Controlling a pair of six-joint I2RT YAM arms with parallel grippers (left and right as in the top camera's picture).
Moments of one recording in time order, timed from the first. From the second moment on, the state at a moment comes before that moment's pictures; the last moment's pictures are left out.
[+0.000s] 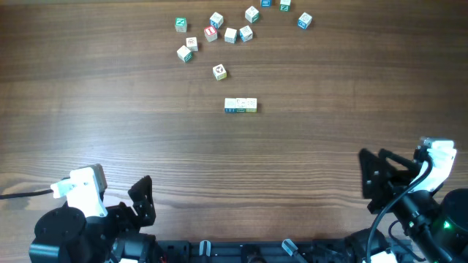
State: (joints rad) left arm -0.13 0.45 1.12 -1.32 -0.01 -0.37; right arm 0.34 0.54 1.18 -1.10 0.03 0.43
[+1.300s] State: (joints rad) left arm -0.13 0.45 1.12 -1.33 -0.01 -0.37; right arm 0.07 0.21 0.49 -0.25 0.09 0.40
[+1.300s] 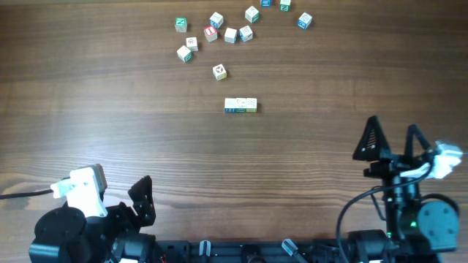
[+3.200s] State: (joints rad) left arm -0.13 0.45 1.12 -1.32 -0.01 -0.37; right arm 0.00 0.02 0.01 0.00 0.02 0.26
